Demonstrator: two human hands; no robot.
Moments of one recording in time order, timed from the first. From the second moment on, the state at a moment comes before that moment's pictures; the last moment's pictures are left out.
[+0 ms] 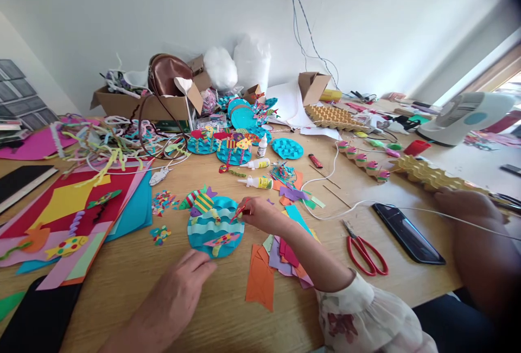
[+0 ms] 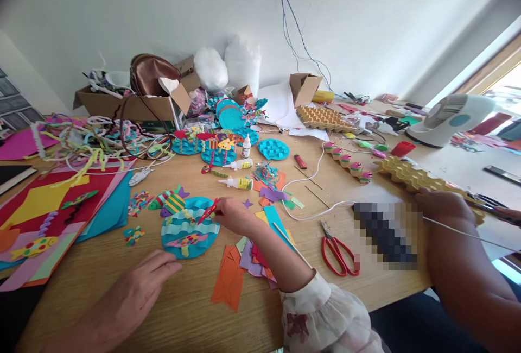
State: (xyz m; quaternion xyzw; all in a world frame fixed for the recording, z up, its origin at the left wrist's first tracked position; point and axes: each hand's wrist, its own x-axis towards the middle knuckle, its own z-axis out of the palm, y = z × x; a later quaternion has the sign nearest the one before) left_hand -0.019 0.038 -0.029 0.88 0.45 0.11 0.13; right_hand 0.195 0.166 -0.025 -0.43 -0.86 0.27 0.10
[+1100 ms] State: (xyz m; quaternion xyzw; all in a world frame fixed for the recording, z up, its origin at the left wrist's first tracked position) left_hand -0.040 0.054 -0.040 0.74 0.55 0.34 0.19; right_hand 0.187 0.156 -0.020 -0.53 -0.82 0.22 0.01
